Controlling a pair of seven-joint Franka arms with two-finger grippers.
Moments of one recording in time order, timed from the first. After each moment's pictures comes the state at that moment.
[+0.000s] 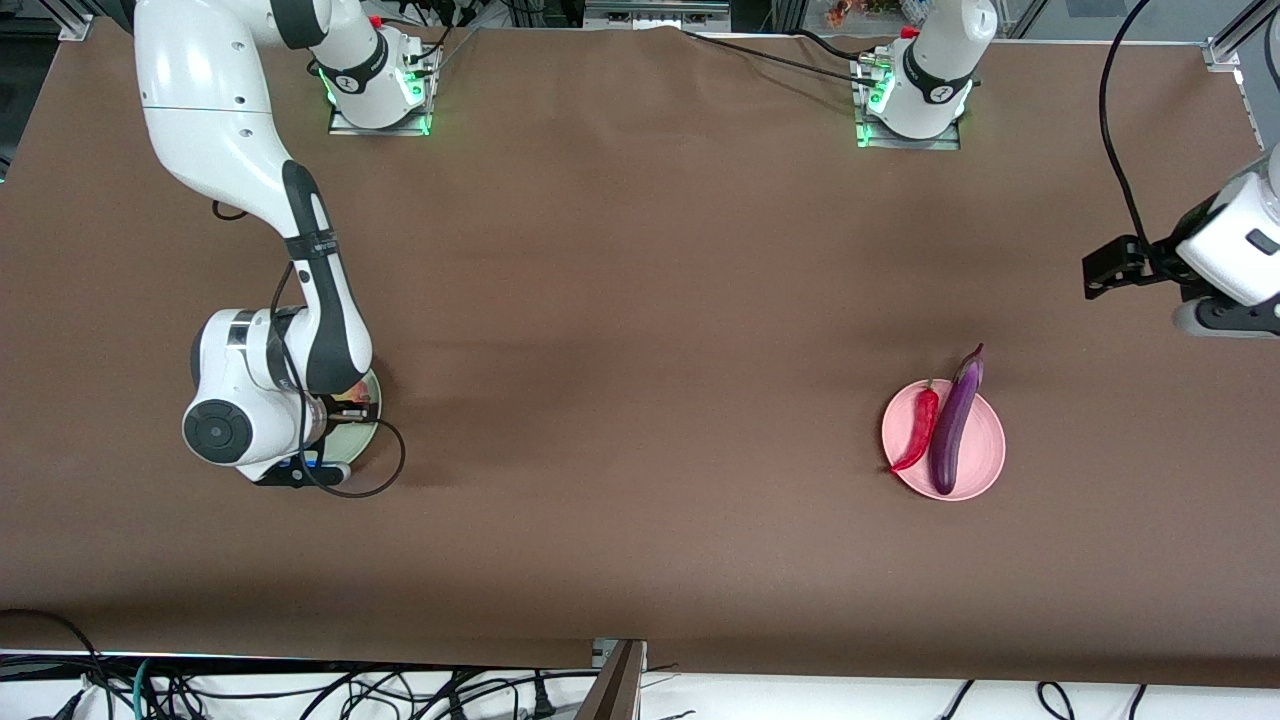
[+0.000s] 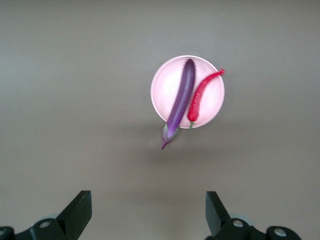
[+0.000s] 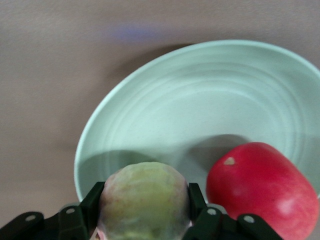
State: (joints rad) left arm 0.03 0.16 -0.06 -1.44 0.10 1.53 -0.07; right arm 0.32 0.80 -0.29 -1.44 0.13 1.91 0.02
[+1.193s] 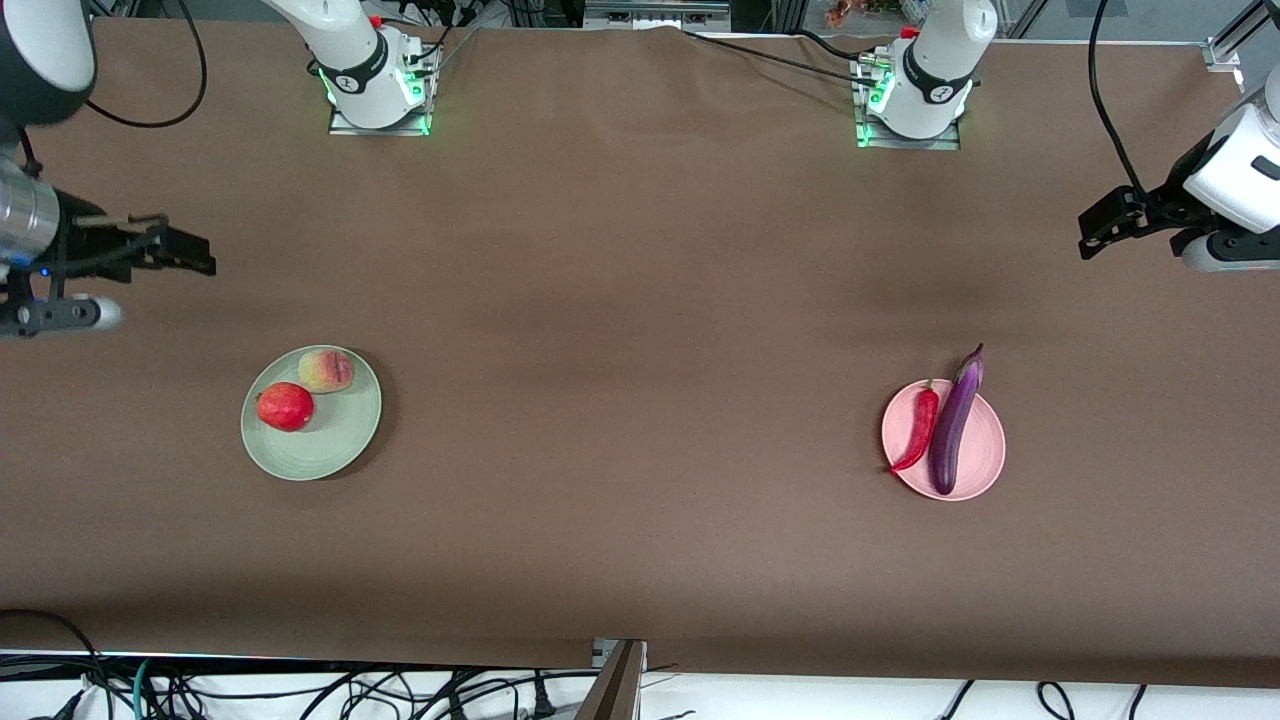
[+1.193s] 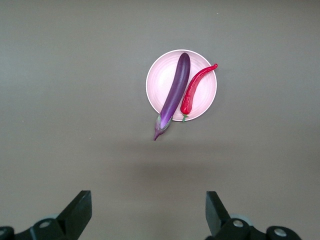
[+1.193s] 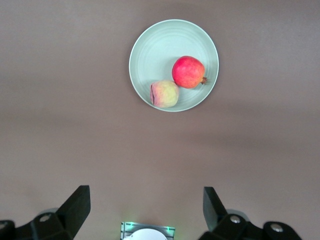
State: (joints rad) left arm 0.04 -0.04 -0.08 -1.67 0.06 1.61 -0.07; right arm 0.13 0.17 -0.09 -1.42 0.00 1.40 -0.09
